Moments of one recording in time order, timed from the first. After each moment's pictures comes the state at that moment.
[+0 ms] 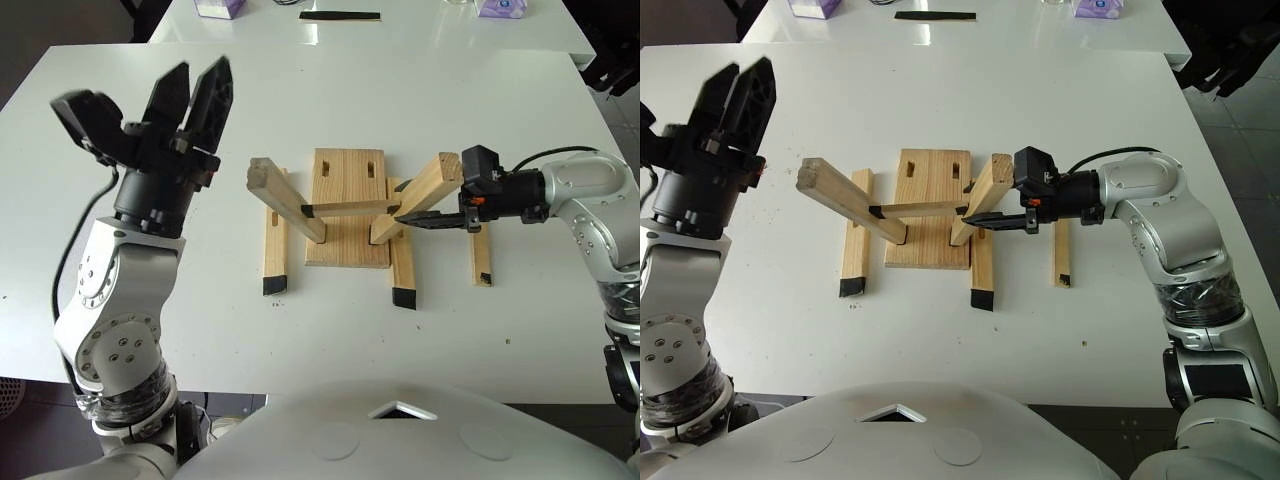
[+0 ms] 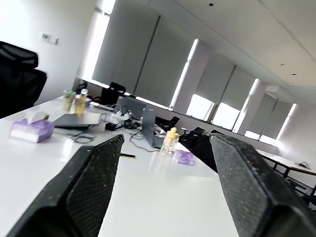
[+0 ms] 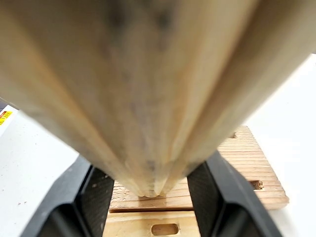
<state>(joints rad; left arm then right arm) -0.04 0.36 0.30 -0.86 -1.06 0.53 0.04 -0.36 -0.76 0.15 -0.25 0.46 0.43 1.22</state>
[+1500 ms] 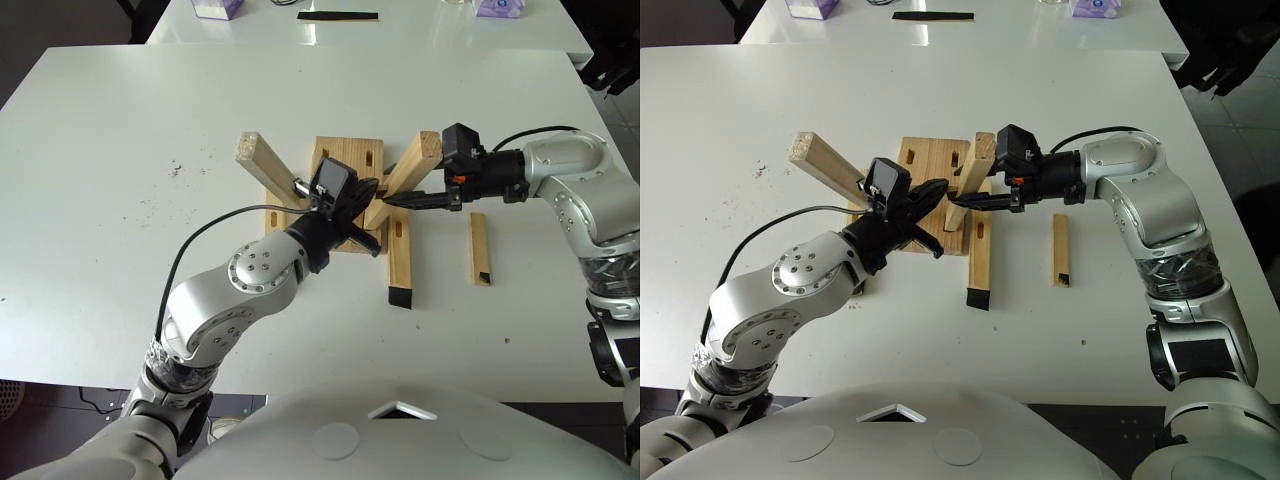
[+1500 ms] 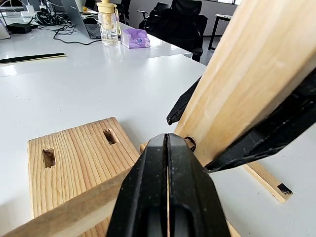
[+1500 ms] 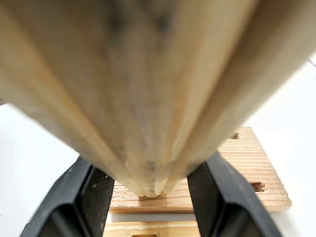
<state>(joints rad) -0.15 0.35 -0.36 -0.77 -0.72 0.89 0.19 -0.49 -0.70 0.22 -0.15 0.41 0.48 1.20</state>
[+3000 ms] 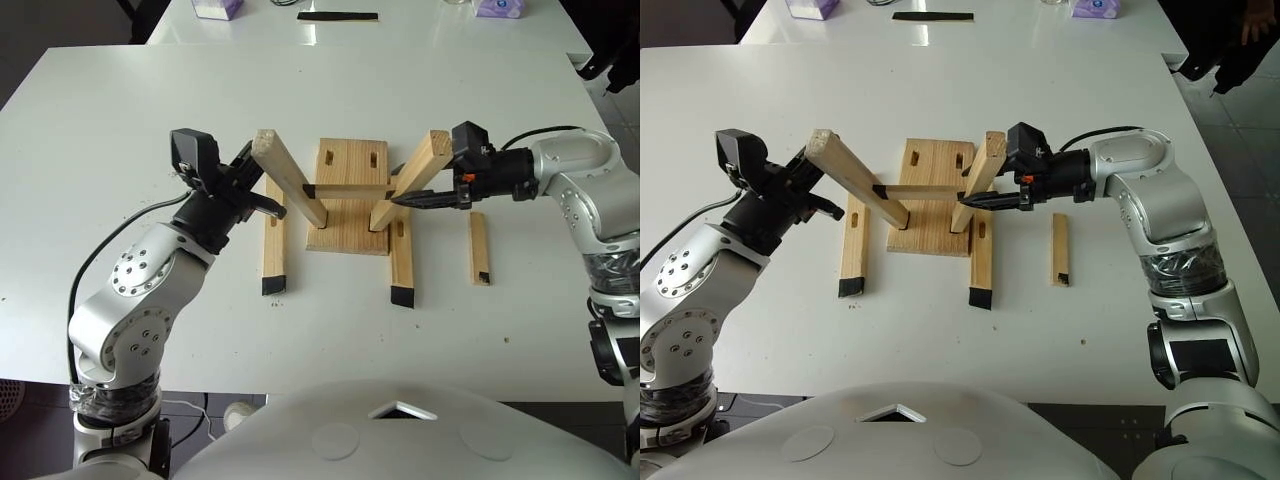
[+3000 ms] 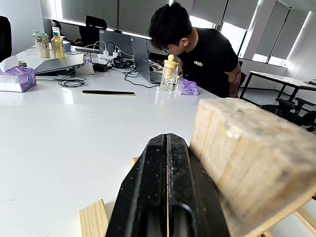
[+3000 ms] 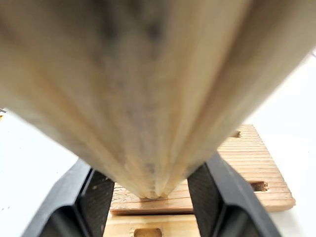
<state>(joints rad) 0.04 0.49 0.12 -0.76 -0.87 0.66 -0.03 -0.48 -0.68 0.20 -0.11 0.39 0.48 1.24</state>
